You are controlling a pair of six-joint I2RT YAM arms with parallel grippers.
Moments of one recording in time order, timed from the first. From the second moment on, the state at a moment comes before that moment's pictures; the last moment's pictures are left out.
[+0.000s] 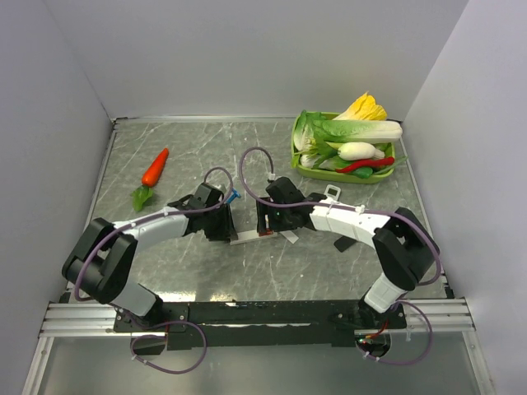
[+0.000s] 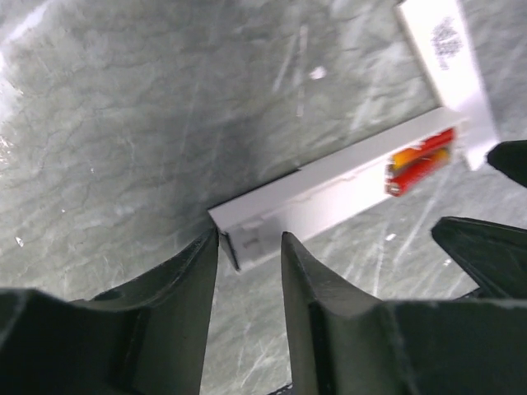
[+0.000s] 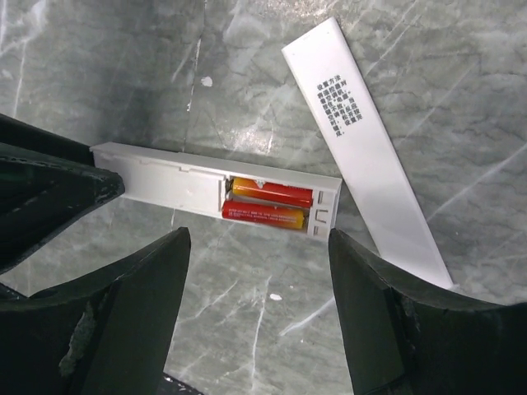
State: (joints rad) left arm -0.55 1.49 0.76 -0.27 0.18 -0.68; right arm 0.77 1.61 1.00 -0.35 0.00 0.59
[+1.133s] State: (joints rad) left arm -0.55 1.51 0.76 -0.24 0.20 -0.69; right arm 0.75 1.69 1.00 -0.36 0.03 0.59
